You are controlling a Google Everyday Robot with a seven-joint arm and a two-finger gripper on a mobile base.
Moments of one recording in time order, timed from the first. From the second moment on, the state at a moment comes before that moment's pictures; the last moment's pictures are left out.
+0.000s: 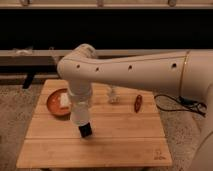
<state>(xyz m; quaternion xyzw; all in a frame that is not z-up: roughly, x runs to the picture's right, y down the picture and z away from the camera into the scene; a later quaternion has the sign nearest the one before) -0.111 0.089 0.630 -0.28 0.14 0.58 0.75</state>
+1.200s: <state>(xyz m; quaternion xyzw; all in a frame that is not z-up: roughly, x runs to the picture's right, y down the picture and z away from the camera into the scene) -0.114 0.170 0.707 -0.22 0.17 0.61 0.74</state>
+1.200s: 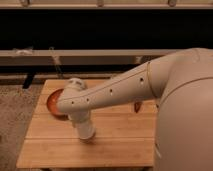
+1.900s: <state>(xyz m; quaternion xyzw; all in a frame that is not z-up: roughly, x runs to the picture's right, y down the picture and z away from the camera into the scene) -0.093 0.131 0.720 -0.21 0.16 0.63 0.73</state>
